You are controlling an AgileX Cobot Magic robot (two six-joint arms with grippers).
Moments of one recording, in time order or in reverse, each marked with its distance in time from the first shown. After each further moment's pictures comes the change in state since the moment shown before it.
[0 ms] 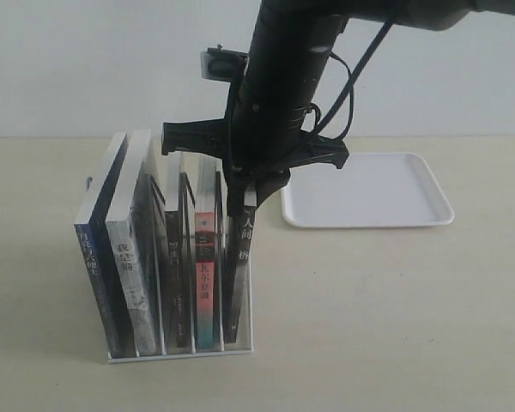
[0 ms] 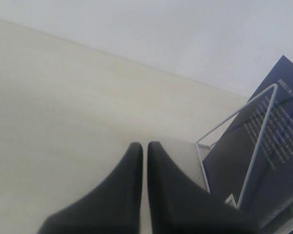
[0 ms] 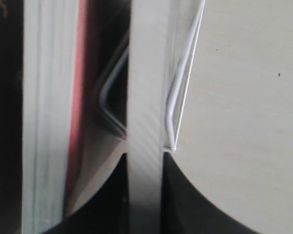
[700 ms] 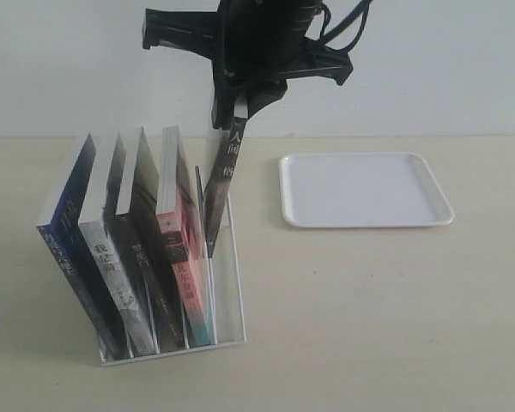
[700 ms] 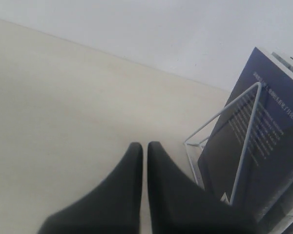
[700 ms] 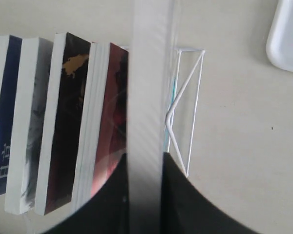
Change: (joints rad) left arm 0.000 0.000 0.000 0.000 0.000 0.000; right arm 0.000 -0.064 -0.189 -0.031 0.034 0.002
